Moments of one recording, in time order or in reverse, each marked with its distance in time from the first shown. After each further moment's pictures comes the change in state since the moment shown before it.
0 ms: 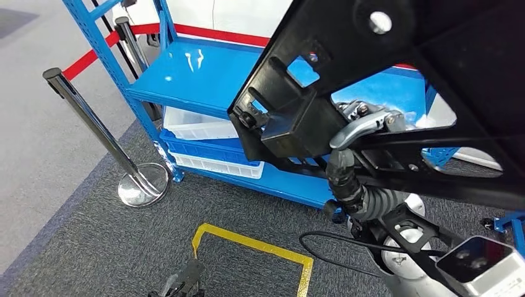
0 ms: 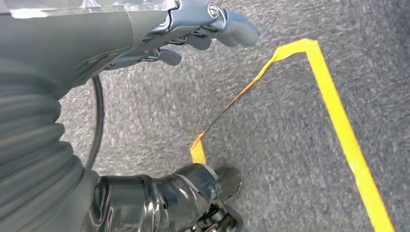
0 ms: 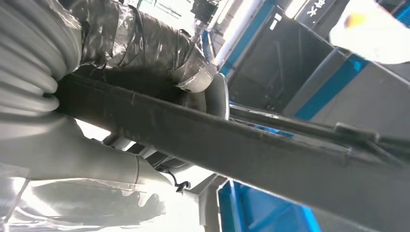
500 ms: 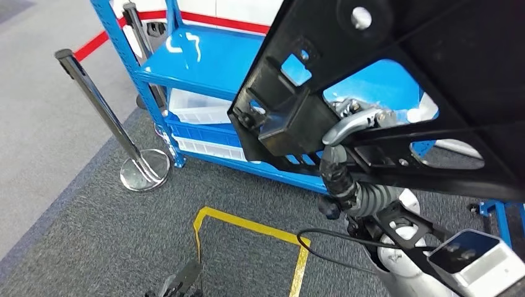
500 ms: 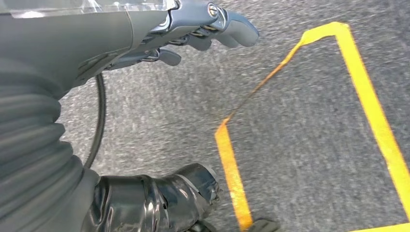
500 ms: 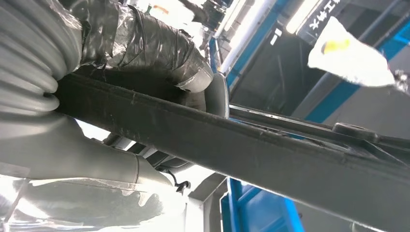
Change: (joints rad) left arm -0.003 -0.001 0.000 0.000 0.006 0.005 0.002; right arm 0.003 0.000 0.000 0.004 0.011 -0.003 0.013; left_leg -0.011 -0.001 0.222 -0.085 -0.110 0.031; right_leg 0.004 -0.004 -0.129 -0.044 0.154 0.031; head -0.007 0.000
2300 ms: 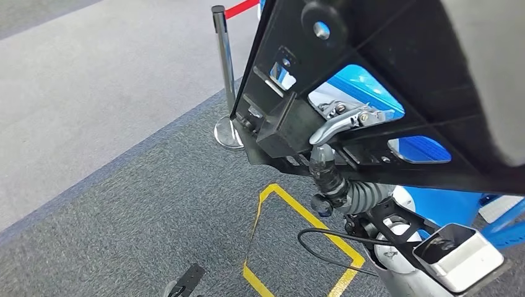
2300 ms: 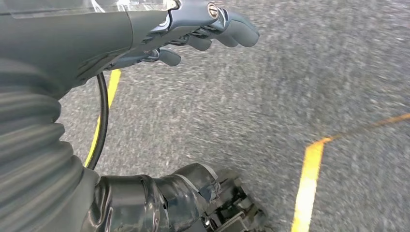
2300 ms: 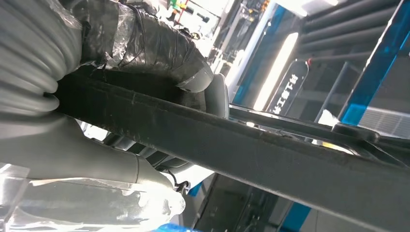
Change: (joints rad) left arm 0.017 0.001 0.000 0.000 -0.014 0.023 0.051; right arm 0.003 -0.006 0.000 0.020 0.010 0.023 0.016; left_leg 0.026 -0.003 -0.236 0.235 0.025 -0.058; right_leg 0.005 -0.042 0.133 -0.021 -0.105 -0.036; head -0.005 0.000
